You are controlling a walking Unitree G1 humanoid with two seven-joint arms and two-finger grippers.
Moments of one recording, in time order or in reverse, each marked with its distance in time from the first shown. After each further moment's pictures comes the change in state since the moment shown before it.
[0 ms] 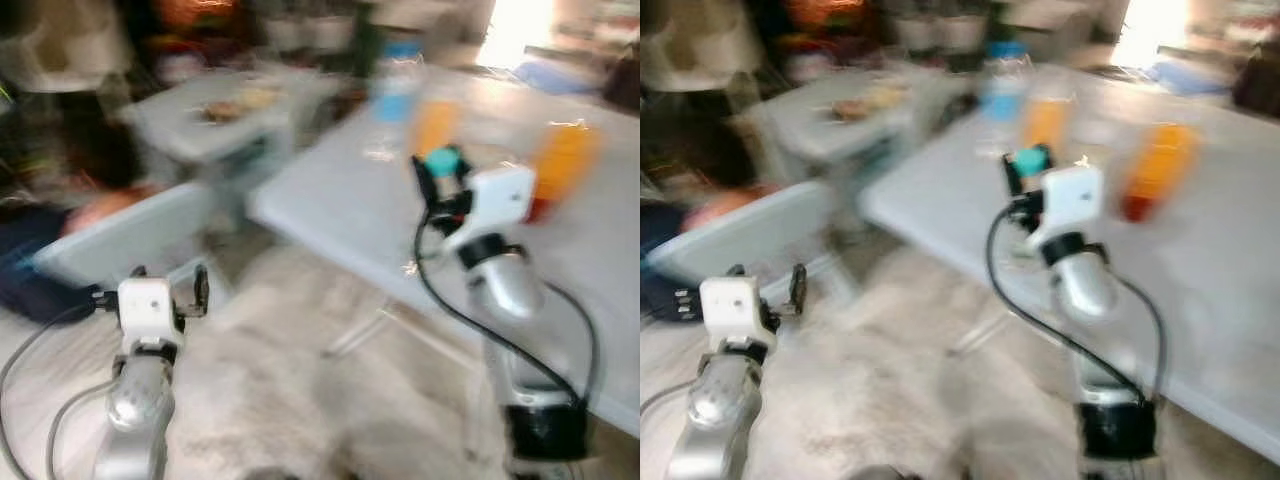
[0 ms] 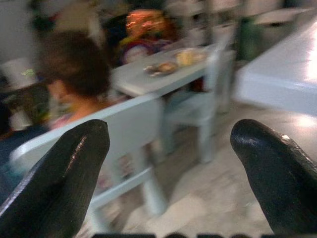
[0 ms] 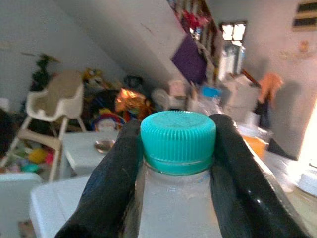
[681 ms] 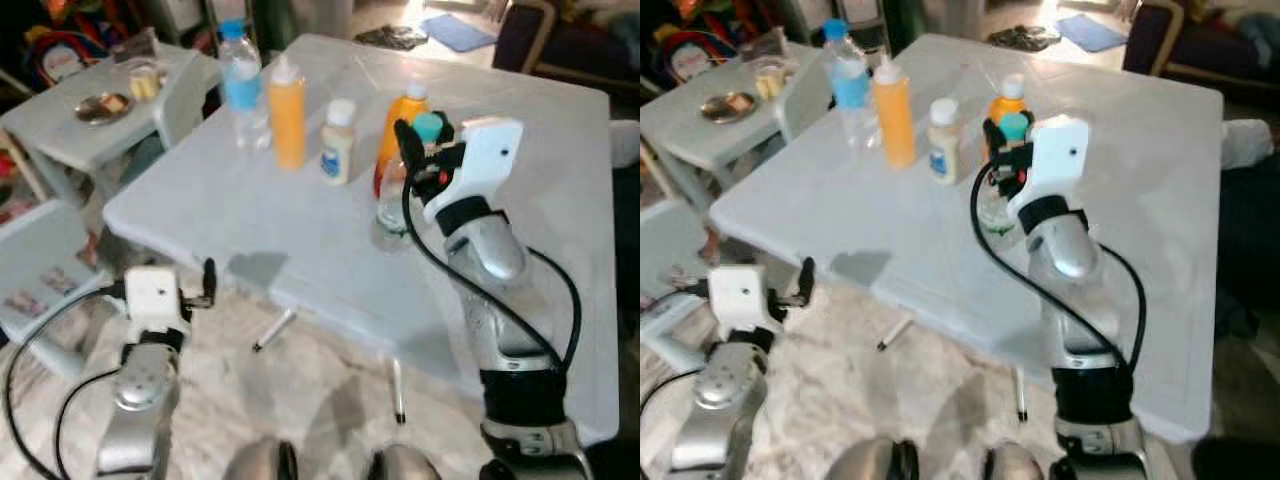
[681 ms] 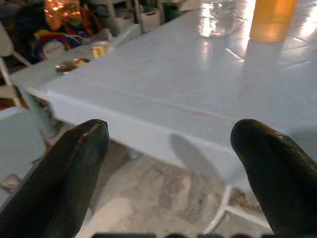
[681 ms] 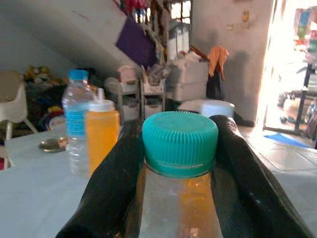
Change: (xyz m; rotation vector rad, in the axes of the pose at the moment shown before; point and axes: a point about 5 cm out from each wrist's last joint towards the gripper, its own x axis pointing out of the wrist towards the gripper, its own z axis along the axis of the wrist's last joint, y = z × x) left arm 0.010 -0.006 0.012 -0.032 -0.003 -0.031; right arm 0.031 0.020 0.027 0.115 -0.026 0.013
